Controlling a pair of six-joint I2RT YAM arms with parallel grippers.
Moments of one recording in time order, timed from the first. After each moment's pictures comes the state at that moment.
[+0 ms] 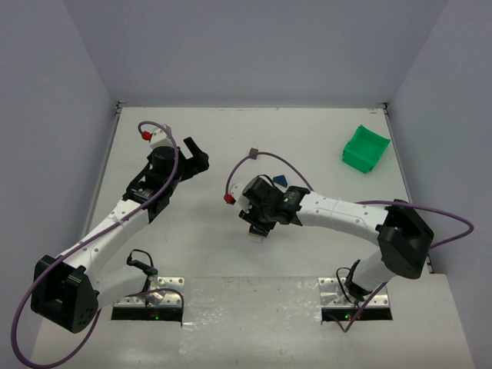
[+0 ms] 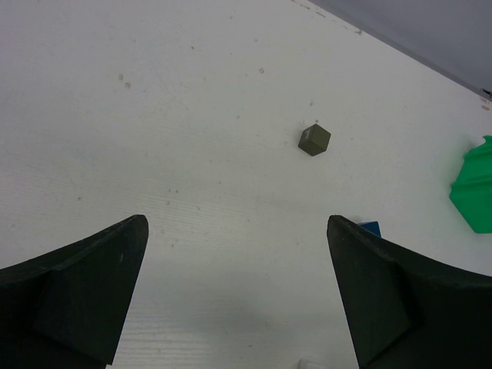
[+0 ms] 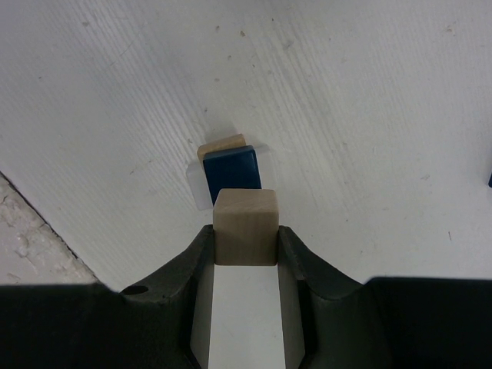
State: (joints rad) left arm -0.35 1.08 0.75 -0.10 -0.26 -0.63; right arm 0.98 1.54 0.99 -0.52 0.02 -0.13
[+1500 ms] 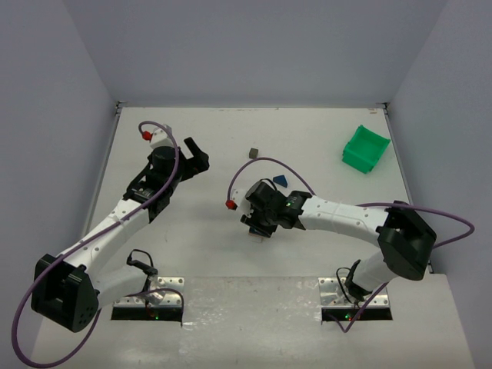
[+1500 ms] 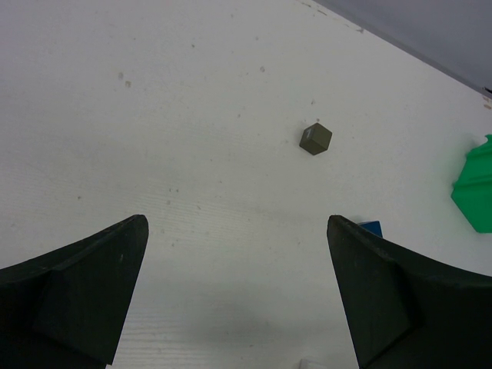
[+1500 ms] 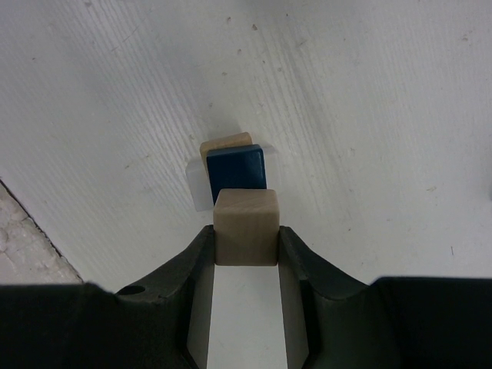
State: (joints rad) left arm -0.35 1.08 0.75 -0.10 -0.26 -0.63; right arm 0.98 1.52 0.91 -0.45 0.00 -0.19
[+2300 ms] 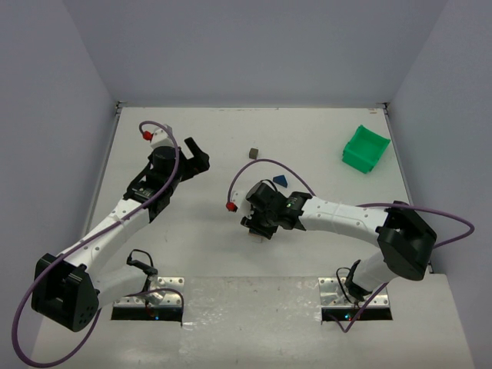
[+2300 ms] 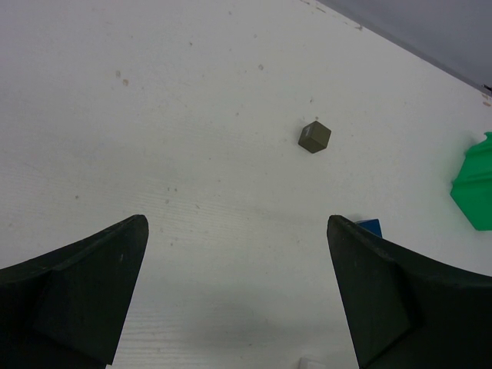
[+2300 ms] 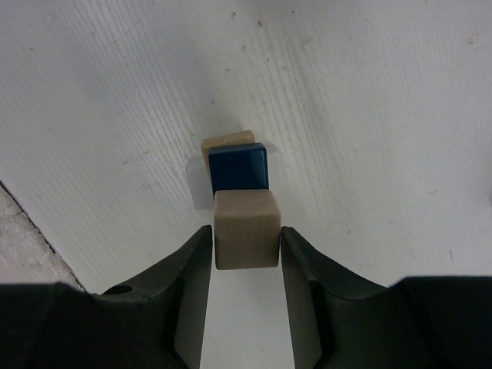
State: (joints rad) left arm -0.35 1.08 0.75 -0.10 -0.25 -0.63; right arm 0.98 1.51 0.90 -0.44 -0.01 -0.22
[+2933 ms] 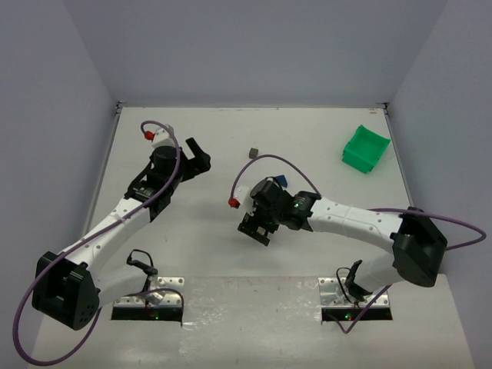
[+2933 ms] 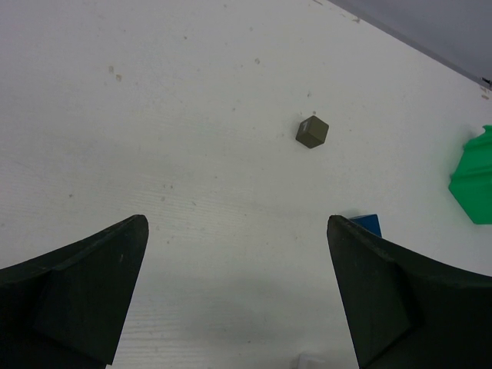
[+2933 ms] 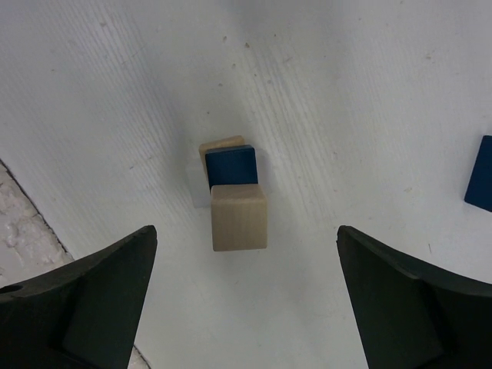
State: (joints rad) left arm -0.35 1.10 0.75 -0.09 -0.23 -0.63; right arm 0.98 1.44 0.90 -0.44 0.00 -0.21
